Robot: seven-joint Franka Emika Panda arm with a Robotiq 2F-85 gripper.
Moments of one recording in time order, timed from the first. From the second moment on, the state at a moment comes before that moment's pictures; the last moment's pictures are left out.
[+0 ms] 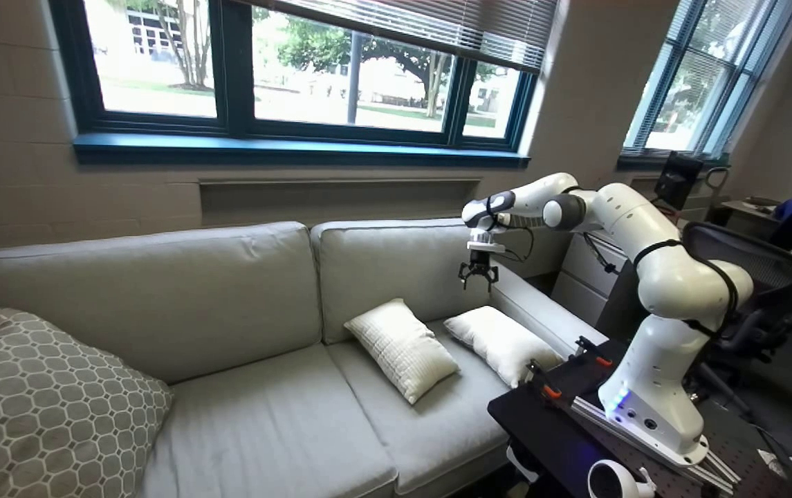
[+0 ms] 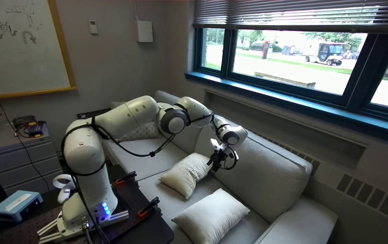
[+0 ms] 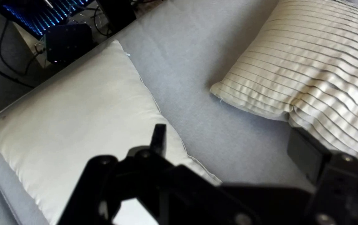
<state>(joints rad) -0.18 1.18 -0.08 -1.03 0.25 1.64 0.41</state>
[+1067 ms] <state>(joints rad) -0.08 1.48 -0.12 -0.70 0.22 1.65 0.65</state>
